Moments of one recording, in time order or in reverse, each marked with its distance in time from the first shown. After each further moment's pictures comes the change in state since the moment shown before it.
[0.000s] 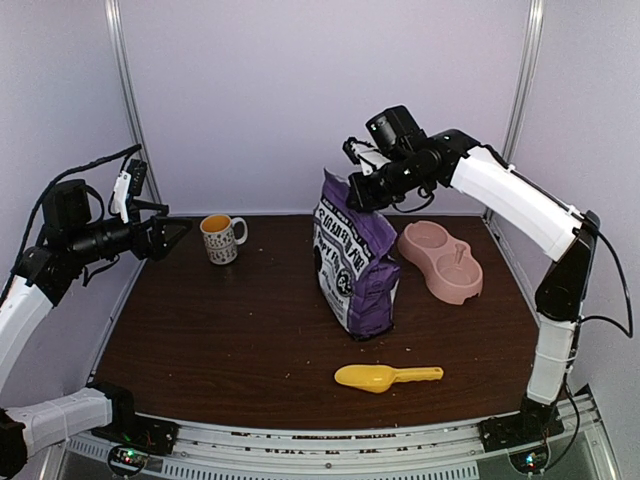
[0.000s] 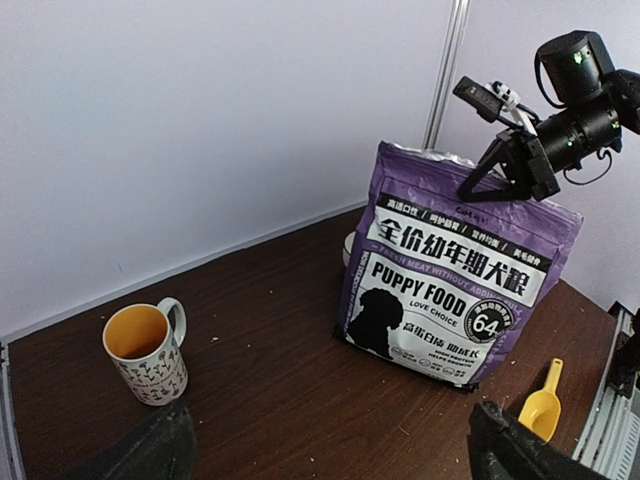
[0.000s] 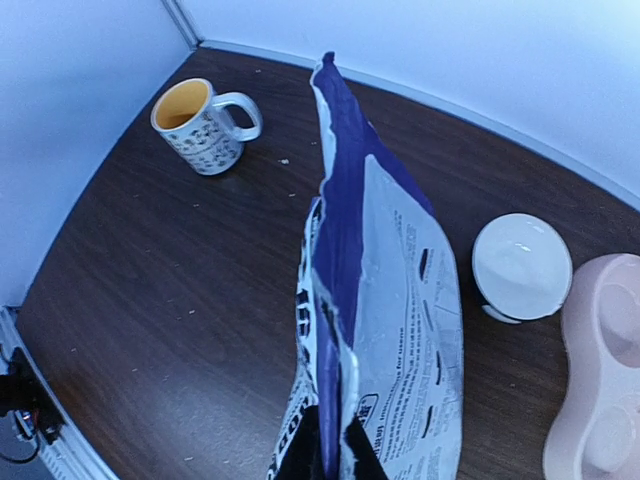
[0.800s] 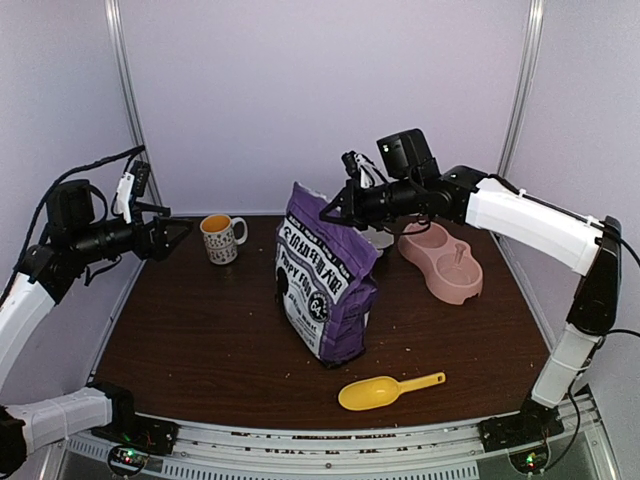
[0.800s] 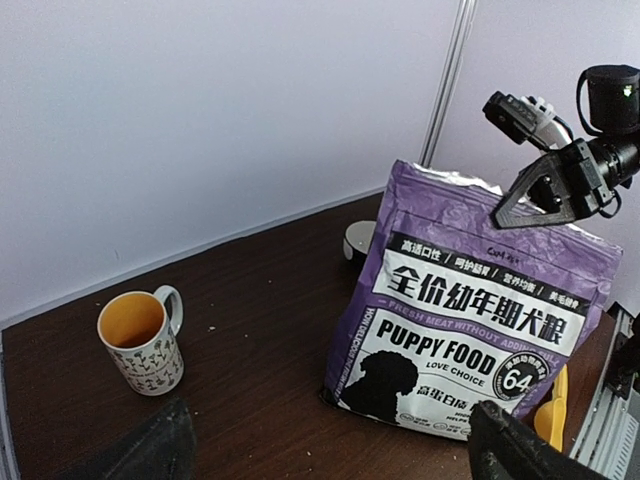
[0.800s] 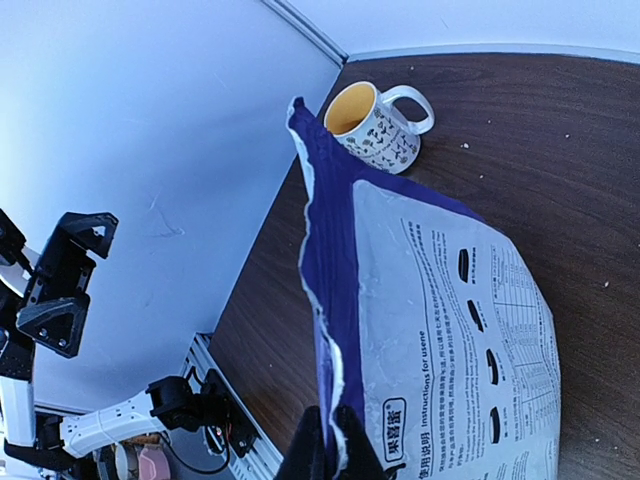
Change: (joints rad) left arm -0.001 0.008 0.000 -0.013 -0.007 -0.013; right arm 0.031 -0.194 -0.428 0.490 -0.379 0.436
